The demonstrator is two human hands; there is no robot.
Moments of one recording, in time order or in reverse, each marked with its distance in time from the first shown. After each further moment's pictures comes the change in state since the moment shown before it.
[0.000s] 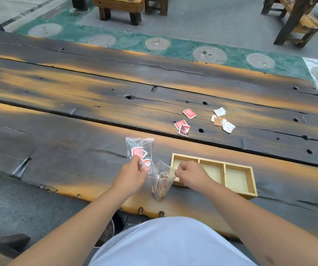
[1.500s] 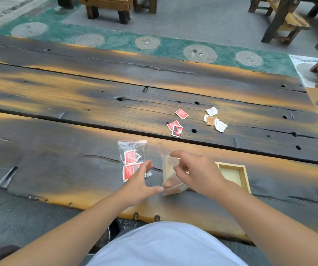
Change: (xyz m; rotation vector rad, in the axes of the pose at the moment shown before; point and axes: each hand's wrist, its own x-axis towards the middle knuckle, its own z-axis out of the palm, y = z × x) left_hand 0.010 -0.001 0.030 -0.247 -0.347 0.139; right_hand -0.042 -0.024 -0.045 -0.365 0.325 -0.669
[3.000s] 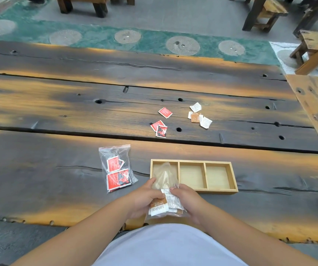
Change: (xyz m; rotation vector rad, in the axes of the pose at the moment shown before) left_hand 0.047 0.024 0.057 -0.730 -0.325 -0.496; right_hand -0.044 0.051 0.067 1.183 -0.220 1.229
